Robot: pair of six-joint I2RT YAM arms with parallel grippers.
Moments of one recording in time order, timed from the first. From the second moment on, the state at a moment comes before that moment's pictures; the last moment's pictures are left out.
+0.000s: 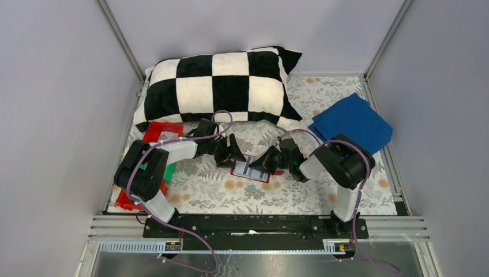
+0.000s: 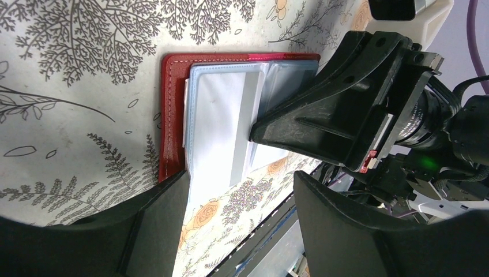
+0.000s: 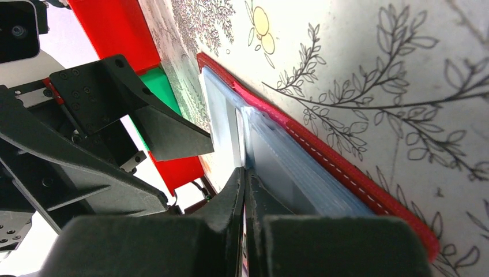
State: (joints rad) left arm -0.42 1.65 0.79 -0.11 0.66 -0.73; right arm 0.63 1.88 0.52 0.79 -0.43 1.35
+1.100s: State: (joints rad) left arm -0.47 1.70 0.82 -0.07 0.65 -0.77; right arm 0.63 1.85 0.48 0.81 -0.43 1.35
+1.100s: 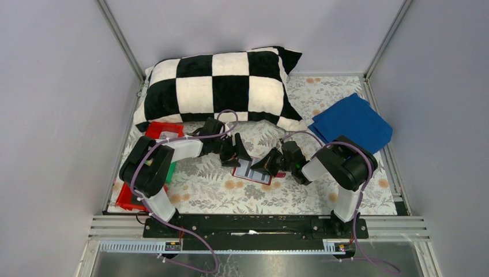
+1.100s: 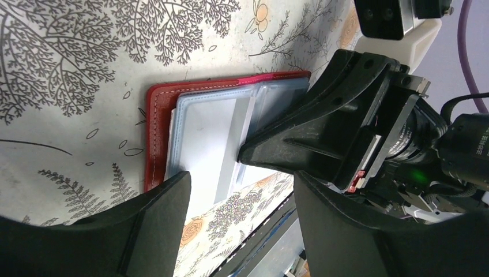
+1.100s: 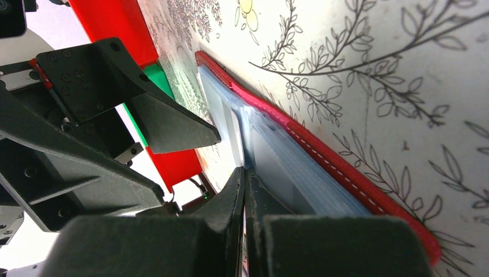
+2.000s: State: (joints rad) left arm -0.46 1.74 0.84 -0.08 0.63 -0.82; right arm 0.62 1.59 0.42 0.55 -0.35 1.21
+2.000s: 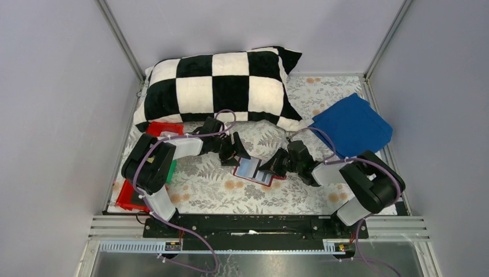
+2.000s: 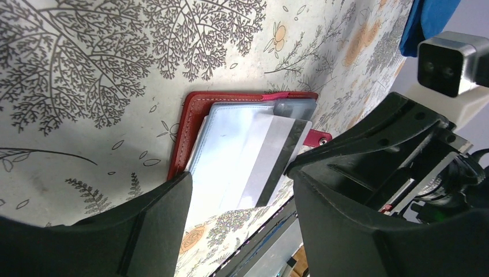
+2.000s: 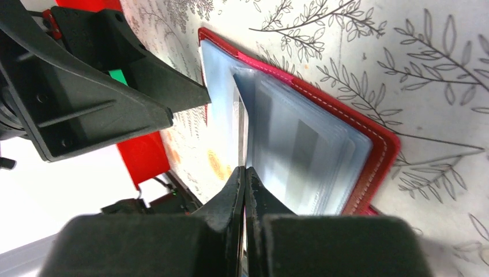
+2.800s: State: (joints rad) left arm -0.55 1.65 0.81 -0.05 0.63 -0.73; right arm 0.62 1.38 0.53 0.14 -0.24 1.05
